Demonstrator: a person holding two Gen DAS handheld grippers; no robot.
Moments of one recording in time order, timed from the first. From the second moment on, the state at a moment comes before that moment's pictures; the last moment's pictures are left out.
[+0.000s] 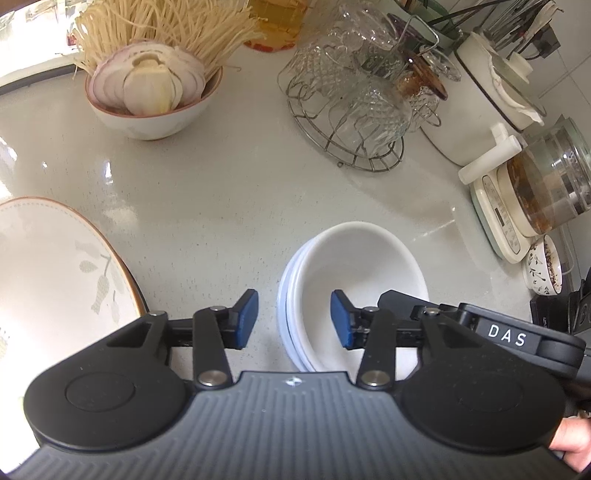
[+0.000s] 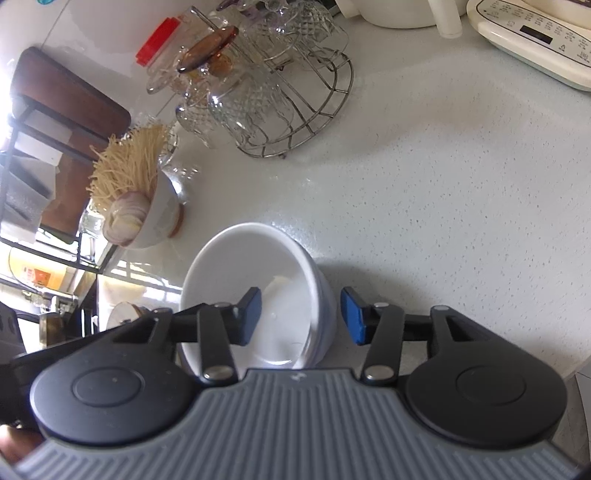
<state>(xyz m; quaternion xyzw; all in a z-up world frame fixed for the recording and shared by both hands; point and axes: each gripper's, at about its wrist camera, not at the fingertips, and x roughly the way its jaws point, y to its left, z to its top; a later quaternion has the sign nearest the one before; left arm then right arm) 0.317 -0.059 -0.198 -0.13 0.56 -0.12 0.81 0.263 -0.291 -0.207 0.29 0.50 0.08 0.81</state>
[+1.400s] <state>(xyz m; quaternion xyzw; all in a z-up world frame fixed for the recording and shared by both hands) 0.323 -0.056 -0.207 -0.13 0.57 -0.16 0.80 0.258 -0.285 -0.210 0.28 0.50 0.06 0.82</state>
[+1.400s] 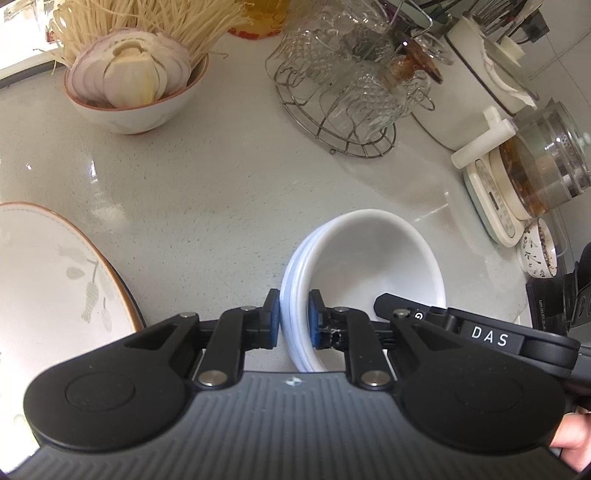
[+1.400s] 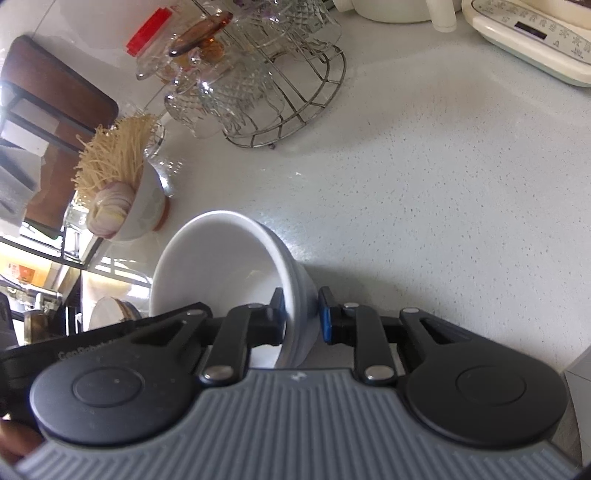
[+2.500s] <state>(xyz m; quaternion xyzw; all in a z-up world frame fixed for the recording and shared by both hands) 0.283 -0.011 -0.101 -0.13 0.50 -0.19 0.83 0.221 -0.251 -0.113 0.26 0.44 0.07 0.86</state>
